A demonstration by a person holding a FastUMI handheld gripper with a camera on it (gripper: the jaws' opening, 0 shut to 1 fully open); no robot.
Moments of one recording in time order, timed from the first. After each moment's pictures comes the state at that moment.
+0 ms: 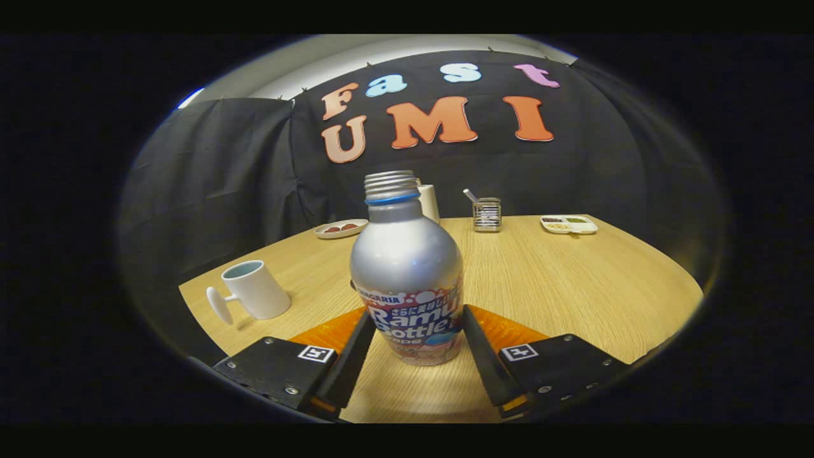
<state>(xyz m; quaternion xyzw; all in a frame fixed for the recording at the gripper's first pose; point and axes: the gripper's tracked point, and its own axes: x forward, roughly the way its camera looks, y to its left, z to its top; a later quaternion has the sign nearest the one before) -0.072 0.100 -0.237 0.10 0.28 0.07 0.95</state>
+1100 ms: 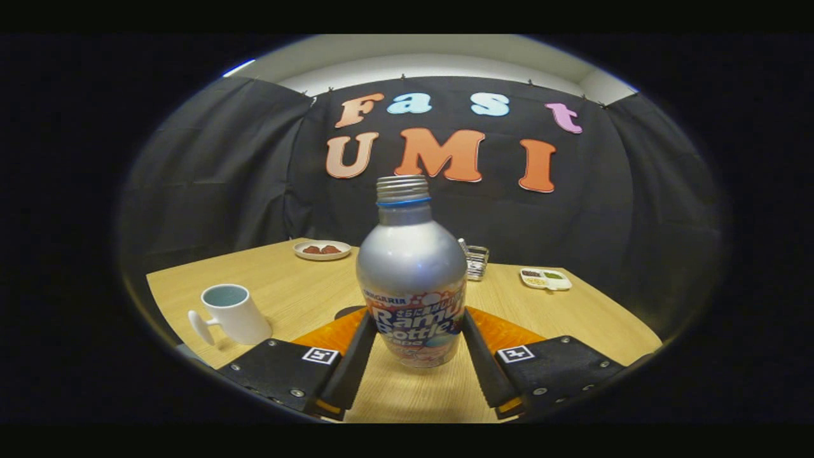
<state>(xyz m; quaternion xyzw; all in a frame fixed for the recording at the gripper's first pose) -0.021 0.109 -0.170 -0.03 0.20 0.02 0.98</state>
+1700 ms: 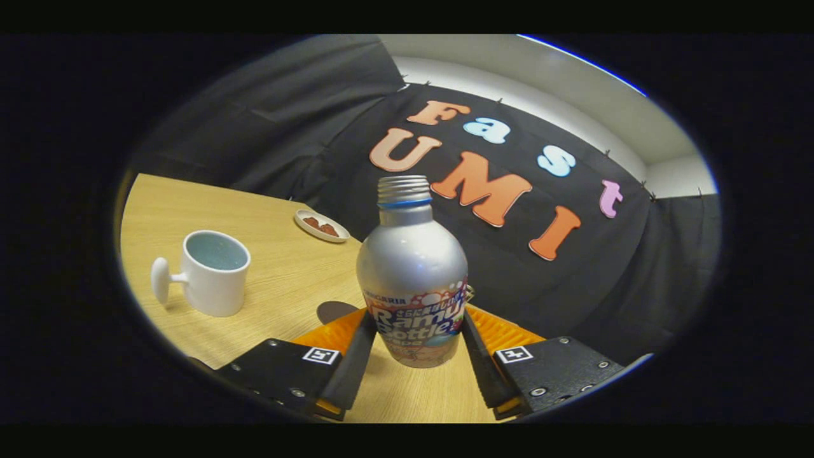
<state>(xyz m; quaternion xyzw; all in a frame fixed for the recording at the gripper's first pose) -0.010 0.158 -0.153 -0.29 0.13 0.03 0.95</state>
